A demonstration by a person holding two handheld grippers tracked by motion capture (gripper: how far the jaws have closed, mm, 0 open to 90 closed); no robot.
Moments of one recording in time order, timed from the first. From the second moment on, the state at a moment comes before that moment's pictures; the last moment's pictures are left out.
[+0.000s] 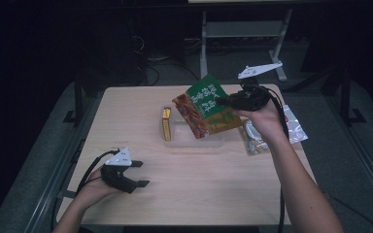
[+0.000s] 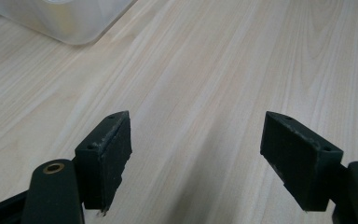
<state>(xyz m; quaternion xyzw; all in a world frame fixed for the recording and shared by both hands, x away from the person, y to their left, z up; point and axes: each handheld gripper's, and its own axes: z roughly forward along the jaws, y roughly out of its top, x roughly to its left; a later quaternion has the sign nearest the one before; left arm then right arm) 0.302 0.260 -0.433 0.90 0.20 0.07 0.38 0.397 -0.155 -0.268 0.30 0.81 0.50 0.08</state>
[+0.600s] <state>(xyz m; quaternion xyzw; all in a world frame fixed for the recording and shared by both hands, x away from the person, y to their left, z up) 0.301 0.259 -0.433 0.90 0.19 0.06 0.38 0.414 -0.139 -0.277 0.35 0.81 0.46 0.10</state>
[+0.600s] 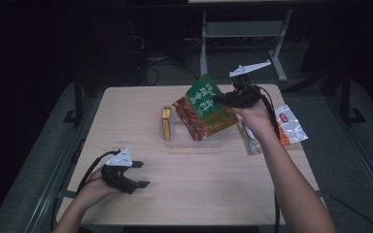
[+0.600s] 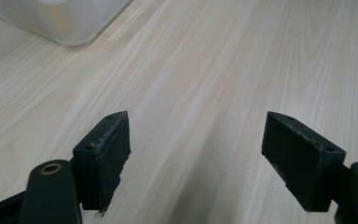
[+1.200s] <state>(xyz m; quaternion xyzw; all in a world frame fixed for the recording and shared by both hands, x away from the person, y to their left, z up) 0.300 0.254 -0.435 0.90 0.19 0.07 0.37 0.433 -0.119 -0.280 0.37 0.82 0.43 0.11</state>
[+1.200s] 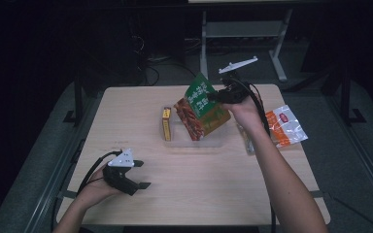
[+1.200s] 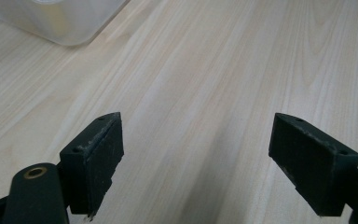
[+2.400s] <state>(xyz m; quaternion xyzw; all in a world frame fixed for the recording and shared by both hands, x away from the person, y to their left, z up) 0.300 0.253 -0.438 0.91 0.19 0.06 0.37 0.447 -0.087 -0.280 0.37 0.83 0.40 0.10</state>
